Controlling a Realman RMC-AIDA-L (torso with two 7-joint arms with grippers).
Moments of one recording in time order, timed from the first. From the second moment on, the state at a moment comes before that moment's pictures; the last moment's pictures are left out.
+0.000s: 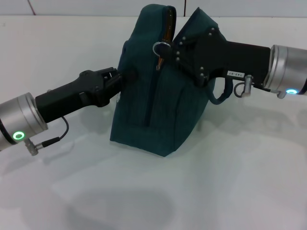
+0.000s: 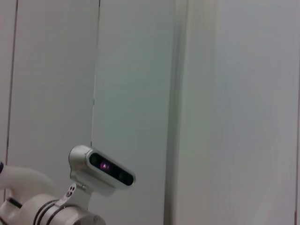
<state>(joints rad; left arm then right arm) -0.40 -2.09 0.82 0.49 1.51 1.60 -1.38 0.70 2.03 -1.47 -0.54 -1.05 -1.34 0.99</state>
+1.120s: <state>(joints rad) -0.41 -2.09 0.89 0.46 1.50 1.65 -1.34 0.70 2.01 -1.47 -0.55 -0.98 -1.26 1.25</state>
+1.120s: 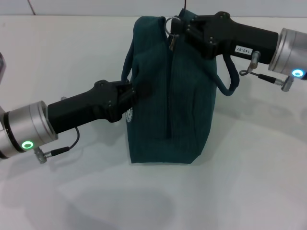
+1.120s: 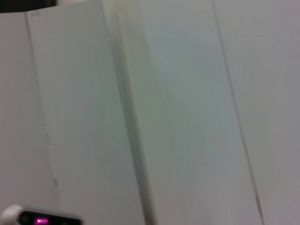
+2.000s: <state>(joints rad) -0.38 -2.09 0.89 0.42 1.50 1.76 -1.23 0.72 2.01 -1.43 -0.54 -0.99 -1.13 1.25</state>
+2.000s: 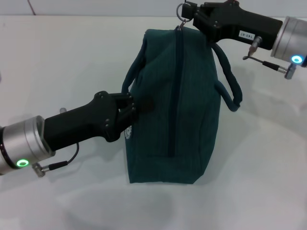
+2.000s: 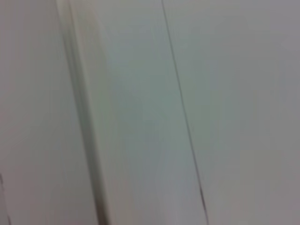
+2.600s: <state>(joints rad) -0.31 -2.09 0.80 0.42 1.48 1.73 -1.20 0.74 2.02 -1.43 -0.51 -0.99 -1.01 1.23</state>
